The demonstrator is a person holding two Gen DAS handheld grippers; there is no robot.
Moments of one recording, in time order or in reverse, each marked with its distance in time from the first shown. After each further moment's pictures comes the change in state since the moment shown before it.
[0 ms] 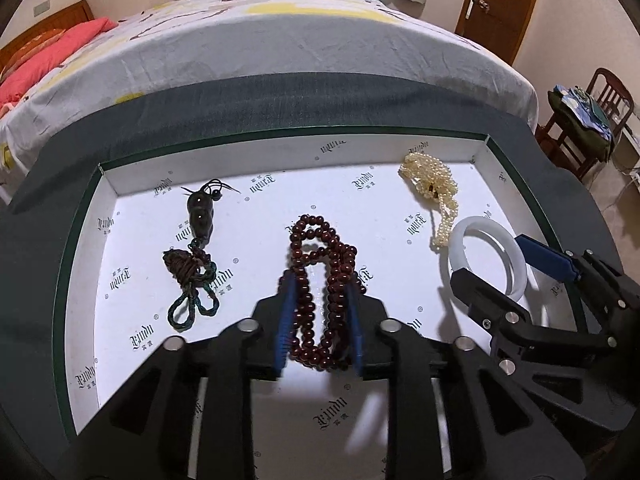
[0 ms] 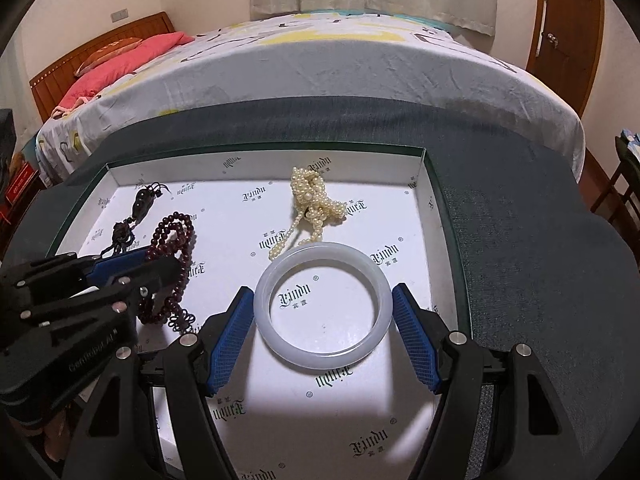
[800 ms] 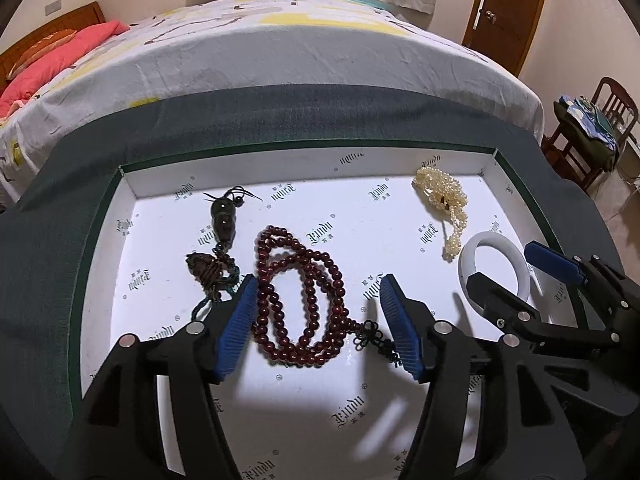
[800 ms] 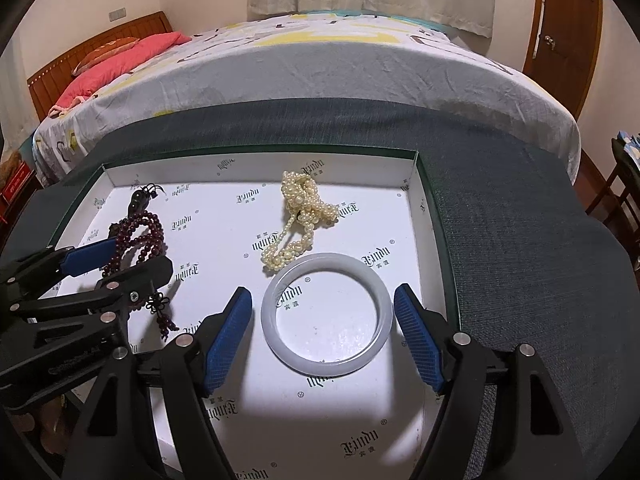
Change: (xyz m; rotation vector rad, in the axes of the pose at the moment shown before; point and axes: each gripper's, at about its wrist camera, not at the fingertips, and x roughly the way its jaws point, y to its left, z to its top) left arm -0.009 0.009 -0.003 -0.025 -0.041 0.024; right arm -0.002 -0.004 0.002 -0.003 -0.009 -0.020
